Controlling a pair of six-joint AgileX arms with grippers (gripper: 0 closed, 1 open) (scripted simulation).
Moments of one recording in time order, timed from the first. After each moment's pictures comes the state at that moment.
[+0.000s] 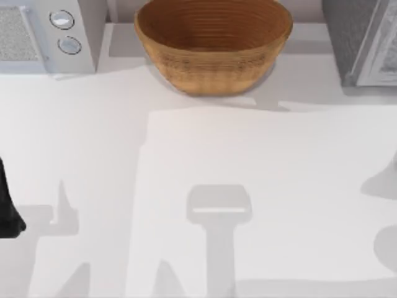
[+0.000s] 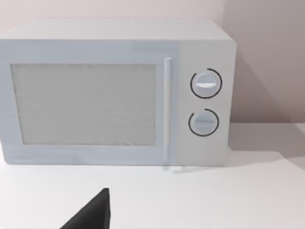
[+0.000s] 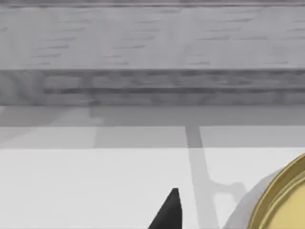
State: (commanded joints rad) left arm 0.00 0.00 0.00 0.00 0.00 0.00; right arm -0.29 2.19 0.47 1.52 -0.25 -0.04
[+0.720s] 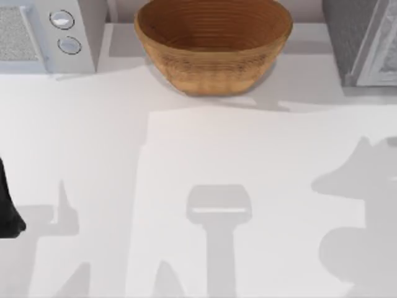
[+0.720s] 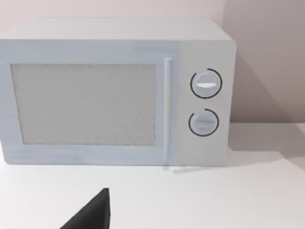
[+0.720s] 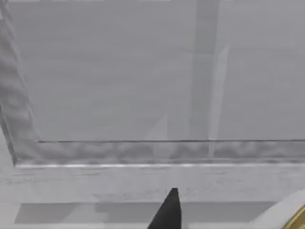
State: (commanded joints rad) left arm 0.00 0.00 0.00 0.00 0.00 0.00; right arm -0.29 1.73 0.53 1.01 -0.26 -0.04
